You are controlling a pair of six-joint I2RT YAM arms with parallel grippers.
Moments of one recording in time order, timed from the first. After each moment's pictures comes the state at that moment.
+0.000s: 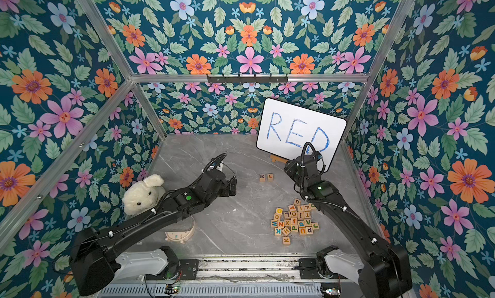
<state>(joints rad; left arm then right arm) -0.85 1.23 0.92 -0.40 -0.41 -0.53 0.39 1.11 0.90 -0.36 0.14 0.97</state>
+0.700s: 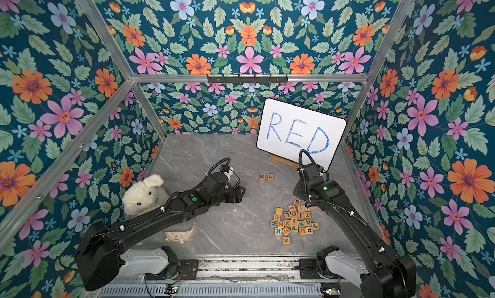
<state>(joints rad) -0.85 1.30 0.84 -0.26 -0.07 -0.60 0.38 1.09 0.97 -0.94 0.12 0.81</state>
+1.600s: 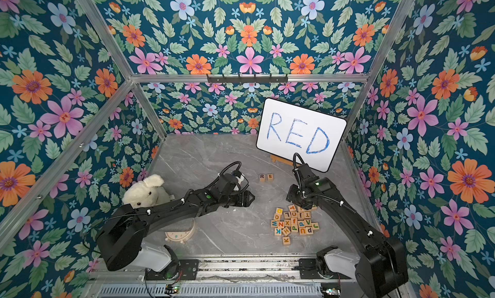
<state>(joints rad) -0.86 1.48 0.85 -0.17 0.11 -0.67 0.38 1.19 0.92 -0.93 -0.09 0.79</state>
